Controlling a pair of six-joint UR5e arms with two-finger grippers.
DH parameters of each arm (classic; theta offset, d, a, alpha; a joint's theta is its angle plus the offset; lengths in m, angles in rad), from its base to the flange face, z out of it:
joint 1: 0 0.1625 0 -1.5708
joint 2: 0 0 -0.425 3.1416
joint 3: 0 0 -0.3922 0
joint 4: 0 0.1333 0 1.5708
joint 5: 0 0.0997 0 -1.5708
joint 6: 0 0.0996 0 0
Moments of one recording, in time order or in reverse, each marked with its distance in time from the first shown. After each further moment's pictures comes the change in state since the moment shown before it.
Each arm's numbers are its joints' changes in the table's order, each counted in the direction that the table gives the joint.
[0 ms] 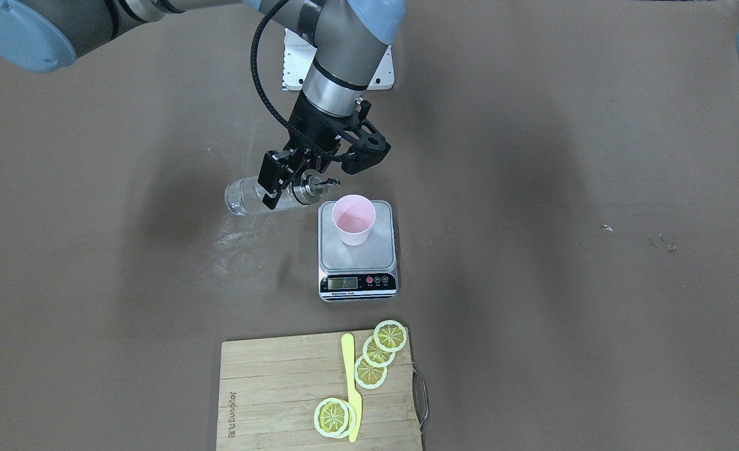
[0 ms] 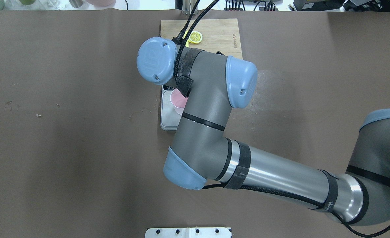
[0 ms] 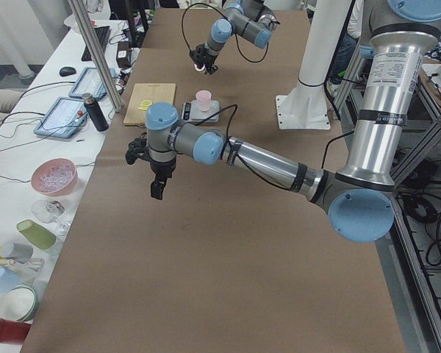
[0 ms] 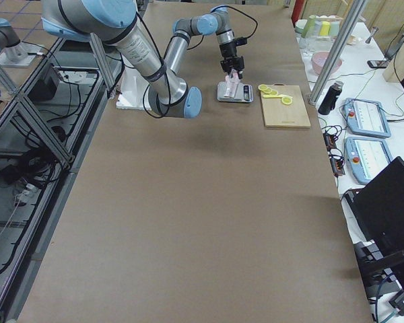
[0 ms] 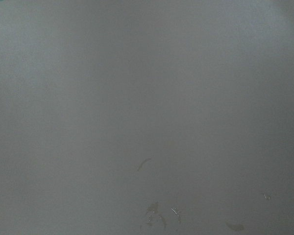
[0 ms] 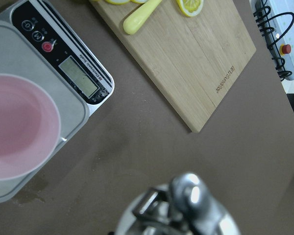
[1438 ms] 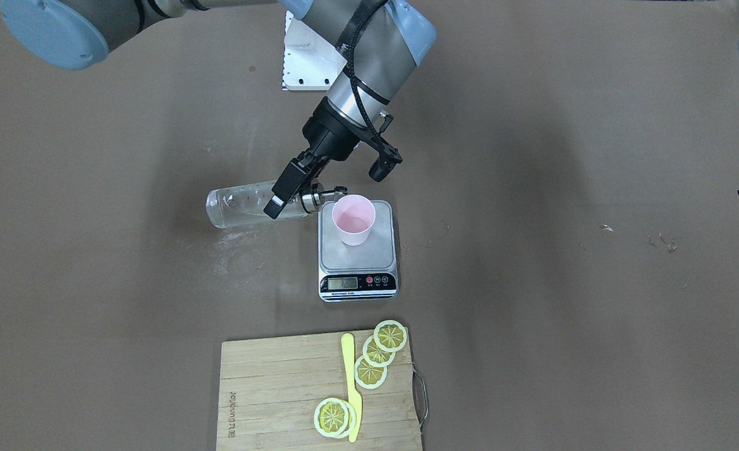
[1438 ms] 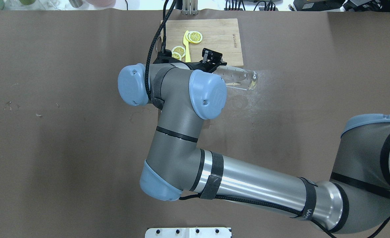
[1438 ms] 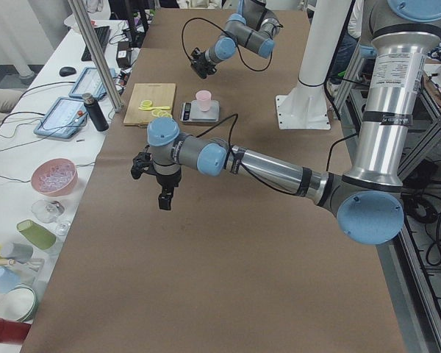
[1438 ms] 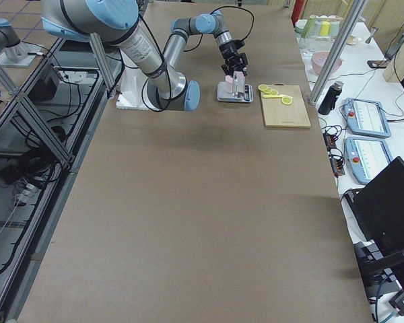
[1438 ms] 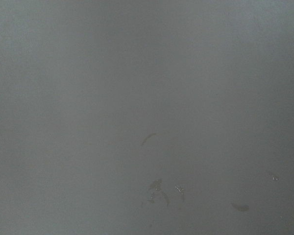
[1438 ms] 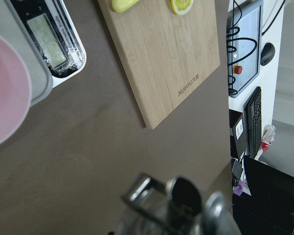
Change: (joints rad) left arm -0.002 -0.040 0.032 0.003 -0.047 -0.003; right arm -0.064 -0.069 -0.123 -0.132 -0.259 -0.126
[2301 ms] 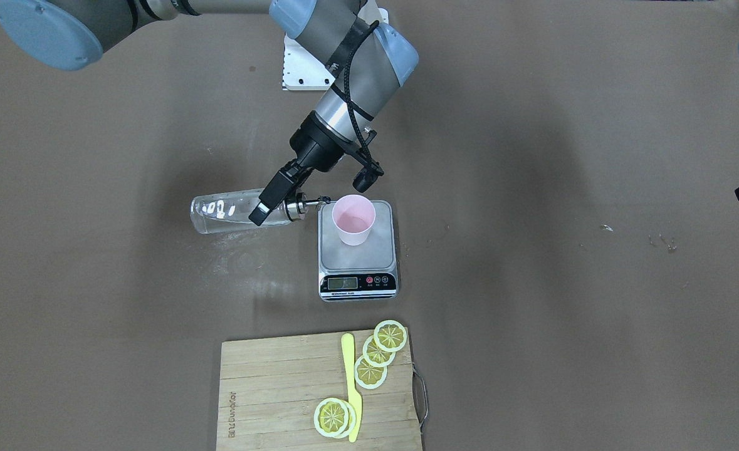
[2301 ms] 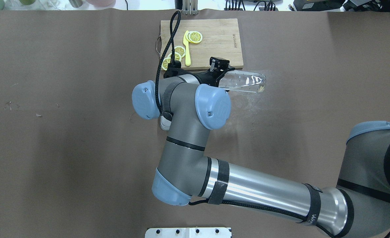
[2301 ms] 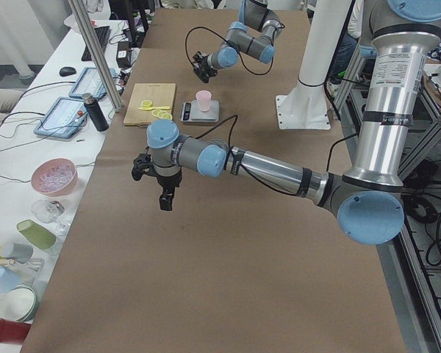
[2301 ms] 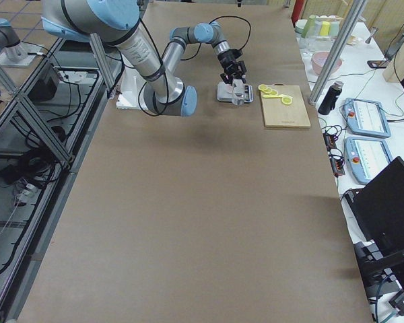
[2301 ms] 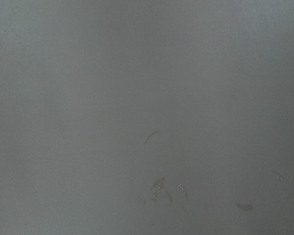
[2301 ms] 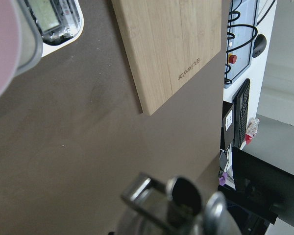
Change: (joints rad) left arm 0.001 -0.002 0.007 -0.001 -0.025 0.001; right arm -0.021 0.054 -0.016 -0.006 -0.068 0.019
